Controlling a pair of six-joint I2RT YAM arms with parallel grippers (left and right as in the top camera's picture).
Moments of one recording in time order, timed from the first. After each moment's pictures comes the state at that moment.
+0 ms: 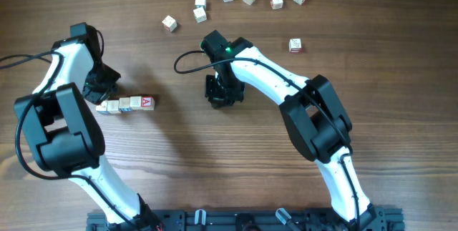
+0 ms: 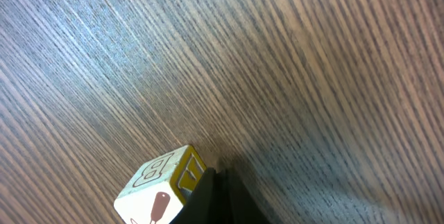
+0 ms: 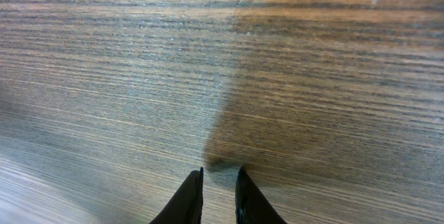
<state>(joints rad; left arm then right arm) 0.27 2.04 1.41 -0.96 -0.21 -0.72 0.67 2.32 1.78 -0.98 -0.35 0.67</state>
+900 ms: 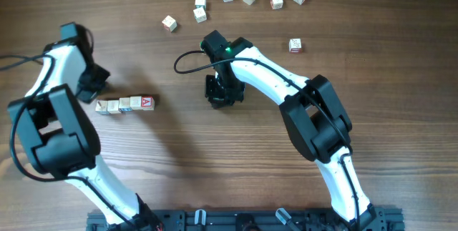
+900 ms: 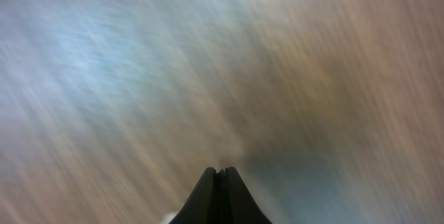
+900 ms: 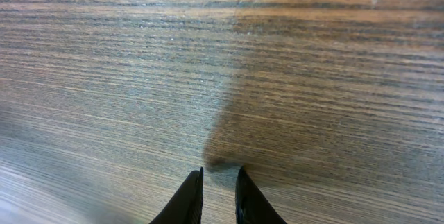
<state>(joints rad) 0.34 2.04 1.41 -0.89 -0.27 -0.71 0.67 2.32 1.78 -0.98 -0.35 0.66</state>
